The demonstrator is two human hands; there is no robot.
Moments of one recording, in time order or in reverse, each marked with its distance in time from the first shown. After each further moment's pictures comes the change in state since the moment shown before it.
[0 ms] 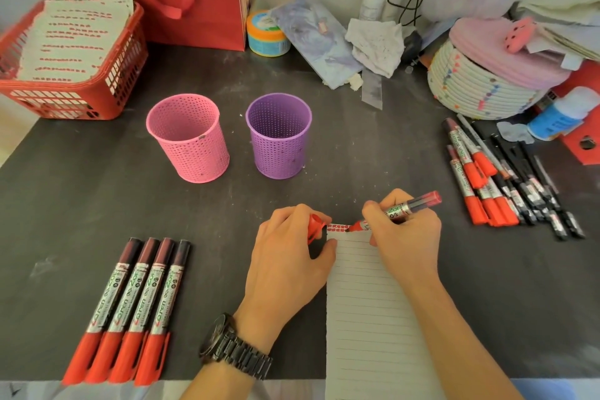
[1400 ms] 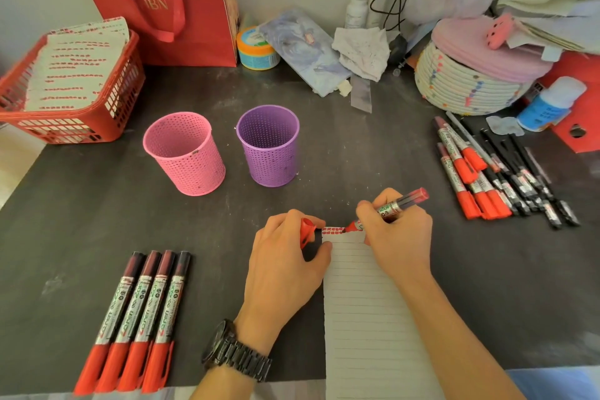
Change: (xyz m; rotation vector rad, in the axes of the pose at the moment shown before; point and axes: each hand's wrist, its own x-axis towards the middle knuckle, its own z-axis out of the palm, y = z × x) left_hand -0.001 0.005 -0.005 -0.039 -0.001 -0.017; right_hand 0.001 0.001 0.000 -0.020 0.022 0.035
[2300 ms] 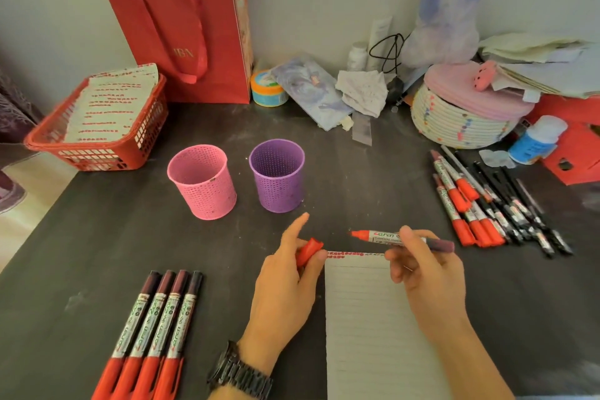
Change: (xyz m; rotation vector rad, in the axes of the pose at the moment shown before) left_hand -0.008 0.001 -0.005 -0.233 0.033 0.030; right_hand -0.020 -0.005 -0.048 0.688 -0.143 0.171
